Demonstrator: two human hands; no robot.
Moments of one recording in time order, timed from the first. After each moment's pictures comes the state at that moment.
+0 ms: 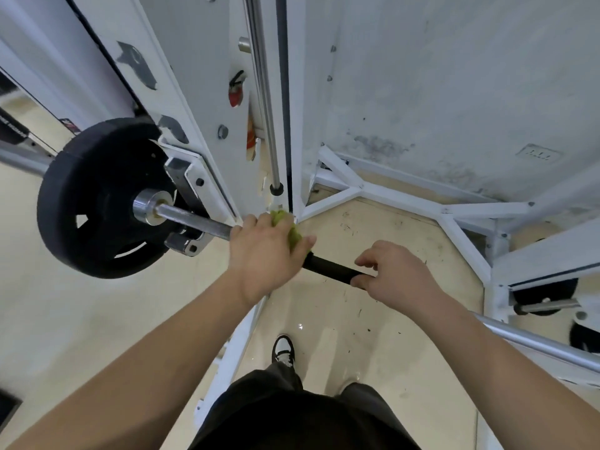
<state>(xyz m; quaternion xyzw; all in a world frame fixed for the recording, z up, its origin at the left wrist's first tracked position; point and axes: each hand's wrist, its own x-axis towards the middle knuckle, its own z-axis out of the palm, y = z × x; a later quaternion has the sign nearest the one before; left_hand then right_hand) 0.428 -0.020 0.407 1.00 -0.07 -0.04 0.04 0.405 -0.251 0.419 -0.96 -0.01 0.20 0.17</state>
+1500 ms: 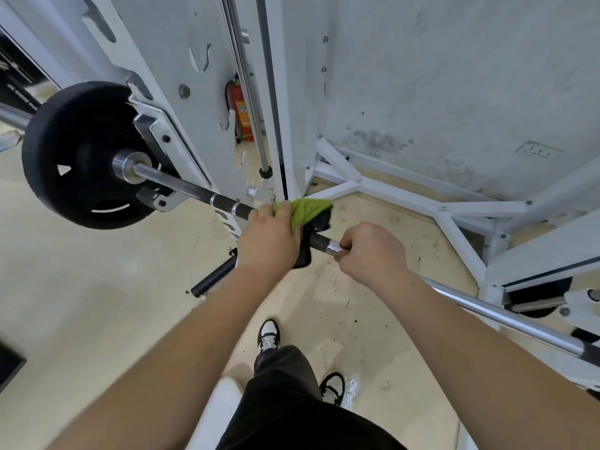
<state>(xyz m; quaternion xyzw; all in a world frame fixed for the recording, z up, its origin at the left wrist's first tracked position) 0.366 -0.128 0.383 0.99 0.06 0.01 0.13 0.365 -0.308 0.409 -0.98 -0.01 0.14 0.15</state>
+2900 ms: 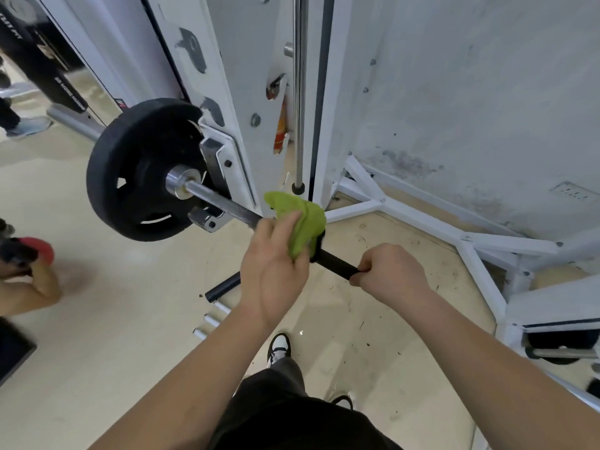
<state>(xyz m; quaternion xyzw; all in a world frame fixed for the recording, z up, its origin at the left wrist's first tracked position) 0.362 -0.042 0.408 0.92 0.06 0.16 0.35 0.413 -0.240 0.424 -0.97 -0.02 0.22 0.11</state>
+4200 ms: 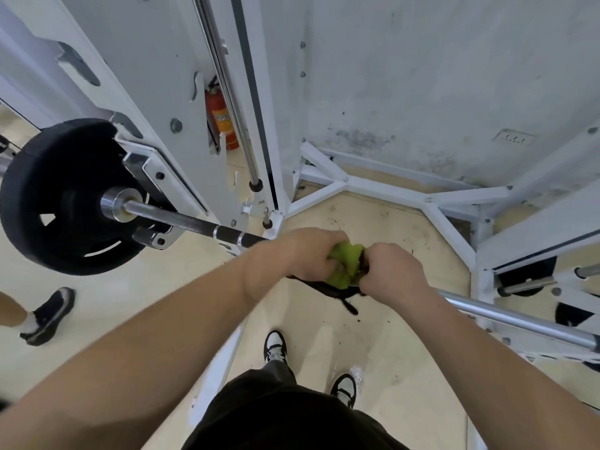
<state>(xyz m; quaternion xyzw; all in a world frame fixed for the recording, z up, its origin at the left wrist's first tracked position) 0.433 -0.135 0.422 0.89 -0.30 -0.31 0.13 0.375 -0.300 0.420 -0.97 0.05 0.21 0.09</state>
